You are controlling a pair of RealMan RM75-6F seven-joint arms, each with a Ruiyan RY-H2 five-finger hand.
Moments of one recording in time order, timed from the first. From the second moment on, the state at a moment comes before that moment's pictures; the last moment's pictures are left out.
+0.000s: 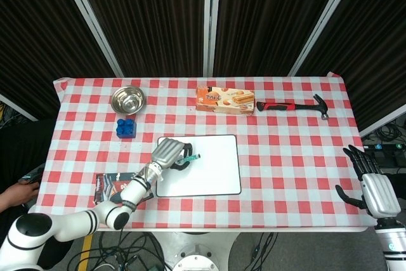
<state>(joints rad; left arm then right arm) -0.85 -1.85 -0.21 -1.15 1.22 0.81 0.03 0.12 -1.08 0.03 -1.57 -1.53 1.42 0.31</state>
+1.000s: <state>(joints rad) -0.80 -1.77 -0.16 -1.27 1.18 0.86 0.10 0.12 -1.08 0.03 -1.55 -1.55 1.43 0.33</state>
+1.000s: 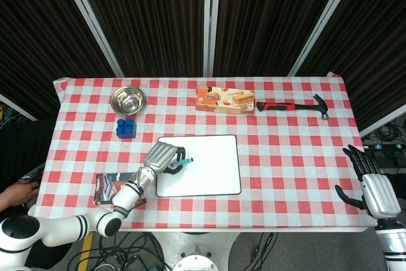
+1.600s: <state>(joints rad) -0.90 -1.92 -0.21 -1.14 1.25 0.81 0.03 0.08 -1.06 0.03 -1.55 -1.53 1.46 0.34</state>
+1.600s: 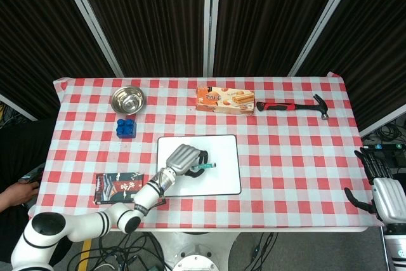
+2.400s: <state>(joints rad) -0.77 -1.75 -0.13 -1.32 1.19 0.88 0.13 0.12 -1.08 0.03 -1.55 -1.56 1.43 0.33</state>
